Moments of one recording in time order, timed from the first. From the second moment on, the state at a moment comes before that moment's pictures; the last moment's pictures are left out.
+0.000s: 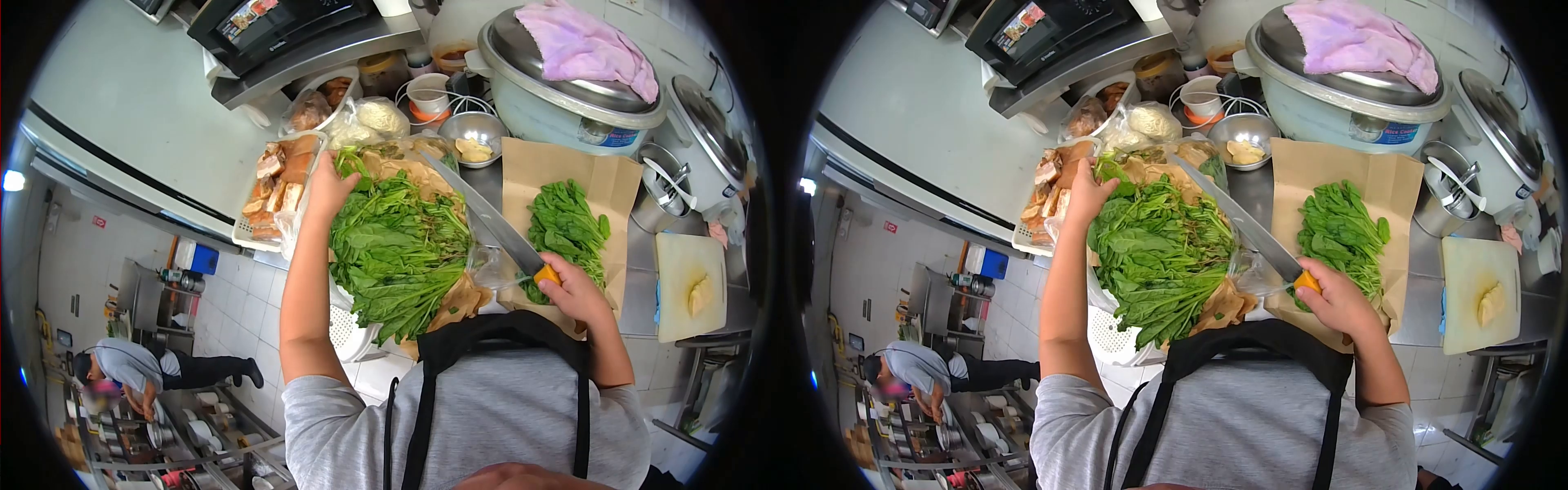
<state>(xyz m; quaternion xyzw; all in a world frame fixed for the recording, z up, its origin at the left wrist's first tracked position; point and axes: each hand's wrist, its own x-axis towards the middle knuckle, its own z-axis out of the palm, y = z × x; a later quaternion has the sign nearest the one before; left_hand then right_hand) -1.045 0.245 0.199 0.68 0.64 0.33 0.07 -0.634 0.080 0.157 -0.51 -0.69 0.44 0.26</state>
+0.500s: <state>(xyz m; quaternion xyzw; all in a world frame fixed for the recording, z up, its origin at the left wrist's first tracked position) -0.938 0.198 0.172 0.77 0.63 0.01 0.08 -0.642 0.075 0.155 -0.47 -0.76 0.36 0.27</state>
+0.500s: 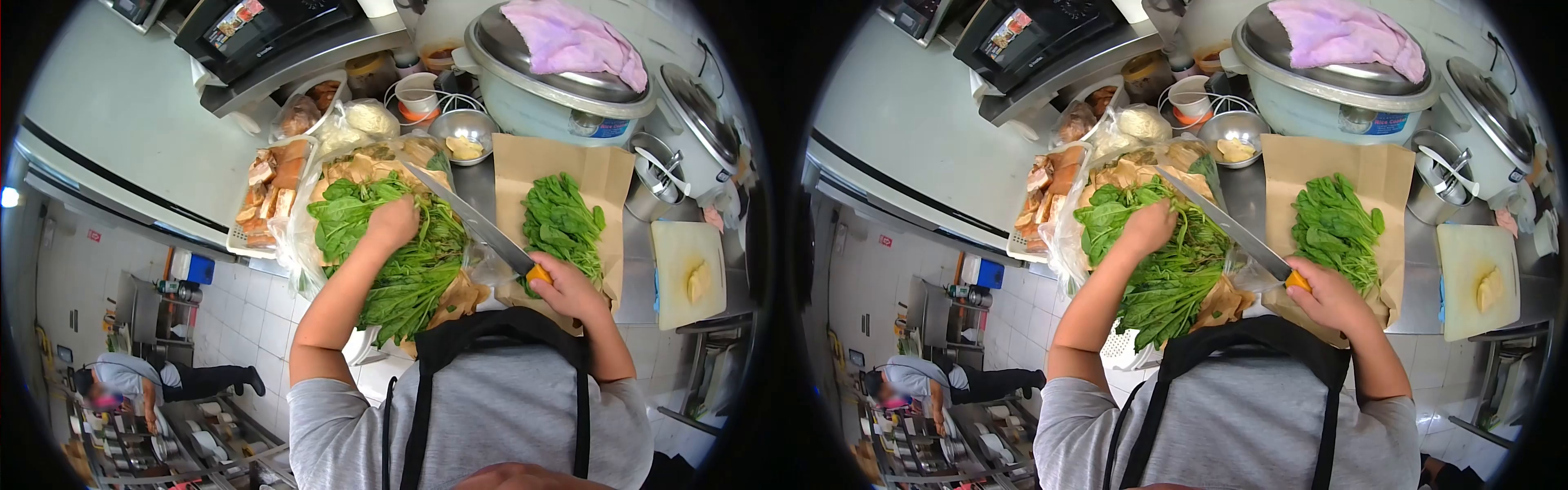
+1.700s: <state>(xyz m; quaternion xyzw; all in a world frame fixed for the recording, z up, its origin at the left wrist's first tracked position) -0.923 0.174 0.179 0.73 0.61 -0.29 0.05 -0.651 0.100 0.175 -0.57 -0.82 0.00 0.06</state>
